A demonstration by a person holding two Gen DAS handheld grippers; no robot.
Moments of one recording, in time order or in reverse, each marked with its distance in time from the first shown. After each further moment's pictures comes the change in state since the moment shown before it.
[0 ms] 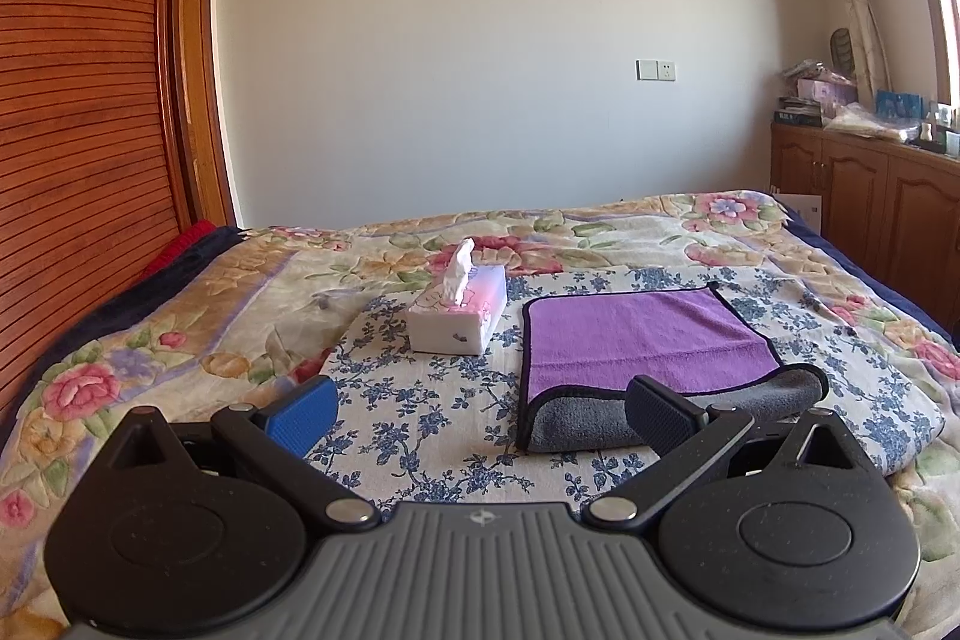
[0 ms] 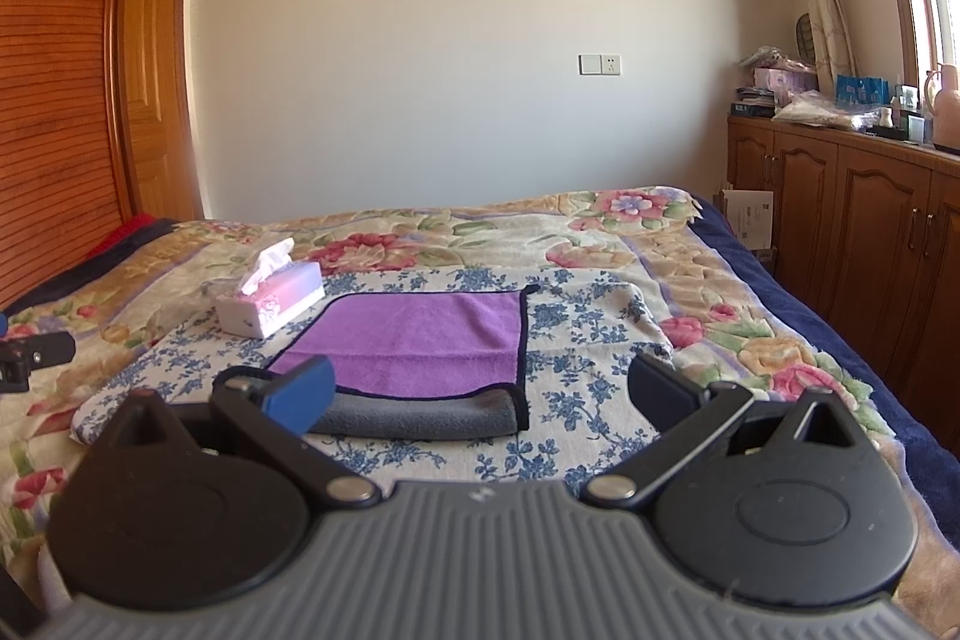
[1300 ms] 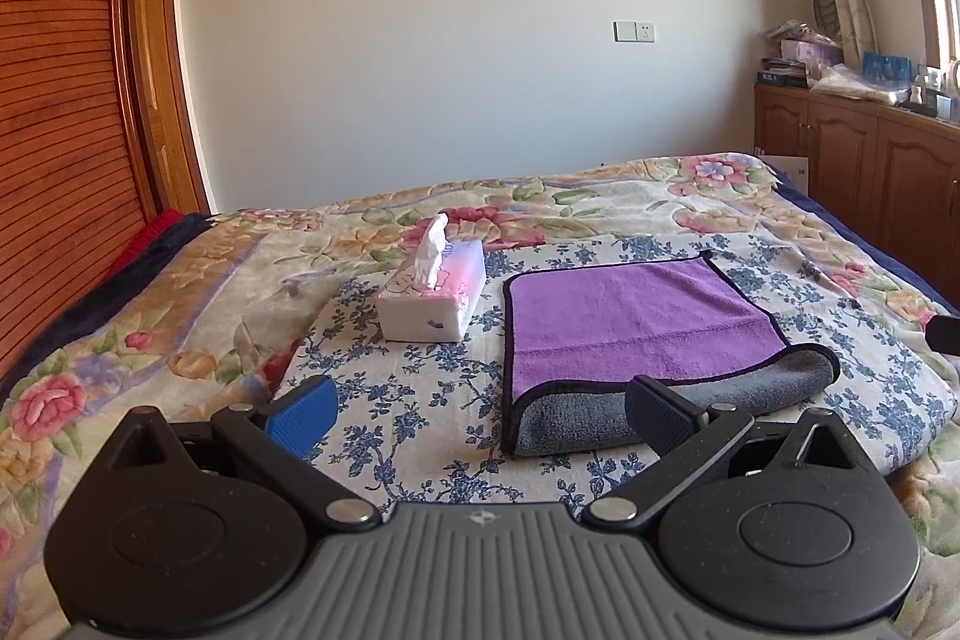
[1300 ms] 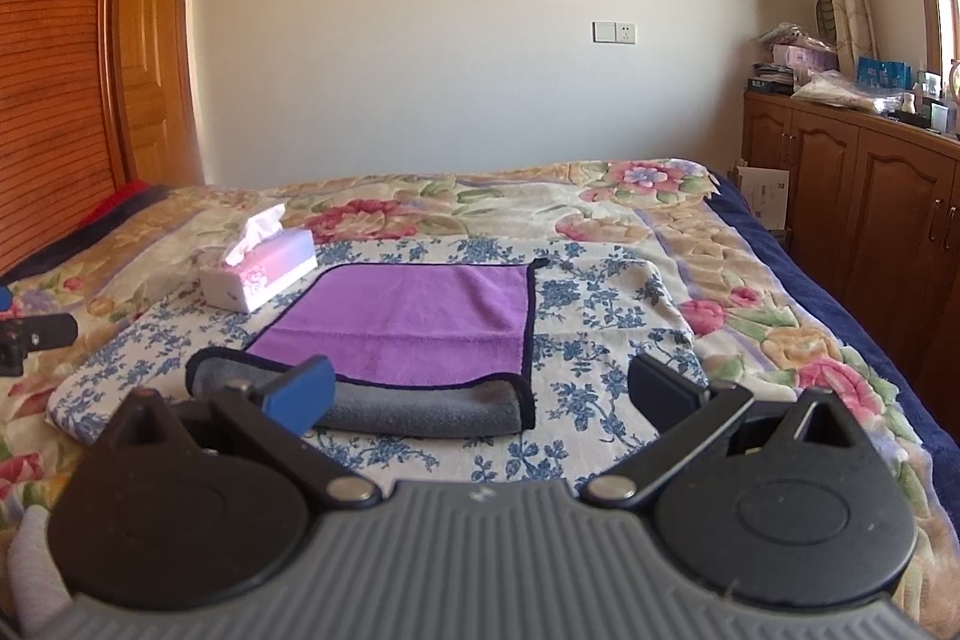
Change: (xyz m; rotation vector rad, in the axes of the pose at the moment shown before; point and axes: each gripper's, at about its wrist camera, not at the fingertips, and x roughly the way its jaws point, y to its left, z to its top) left arm 0.046 -0.012 0.012 0.048 0.071 -0.037; right arm 0.041 -0.004 0.002 -0.017 0.073 0.015
